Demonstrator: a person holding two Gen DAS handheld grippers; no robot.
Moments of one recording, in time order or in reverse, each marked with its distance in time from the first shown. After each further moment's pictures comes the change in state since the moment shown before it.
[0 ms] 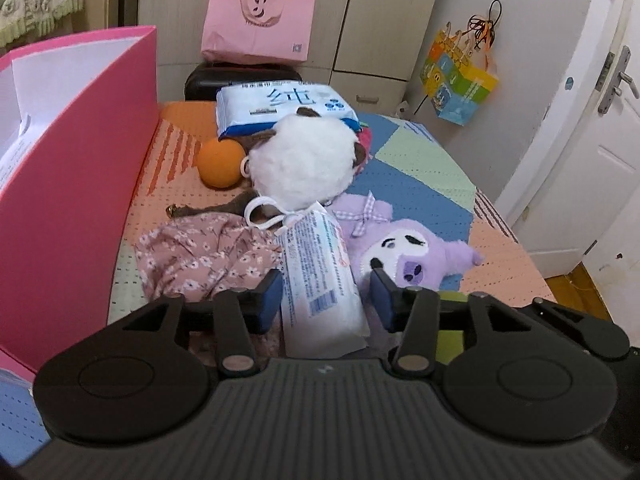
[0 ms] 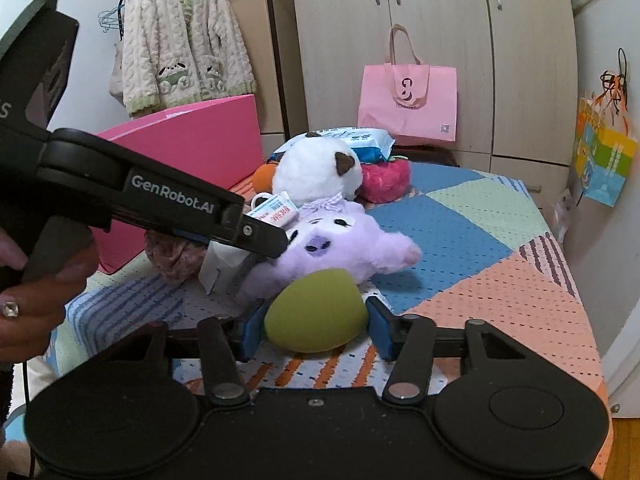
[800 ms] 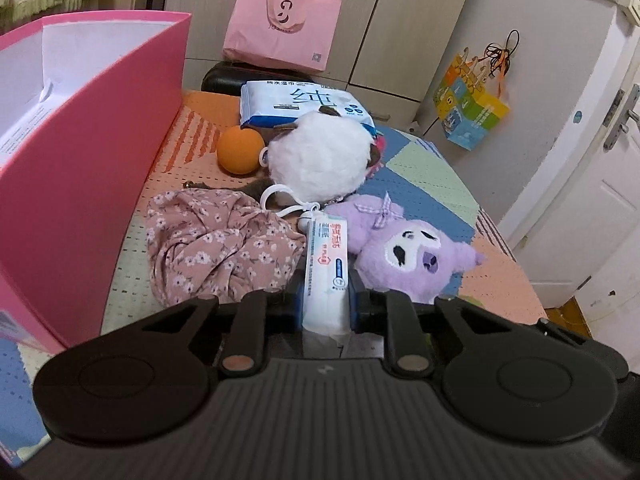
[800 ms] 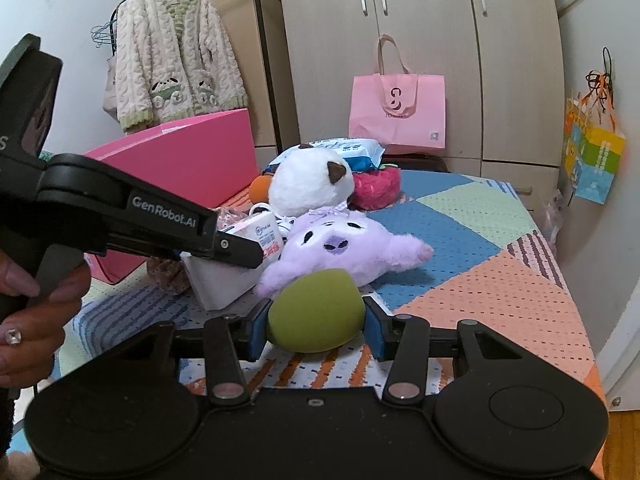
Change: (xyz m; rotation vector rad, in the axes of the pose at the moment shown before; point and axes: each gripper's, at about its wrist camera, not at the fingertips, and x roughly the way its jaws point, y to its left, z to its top) left arm -0.011 0.009 -0.014 -0.101 -0.058 -0.007; right arm -0.013 0.002 -0.004 0.028 -0.040 -0.022
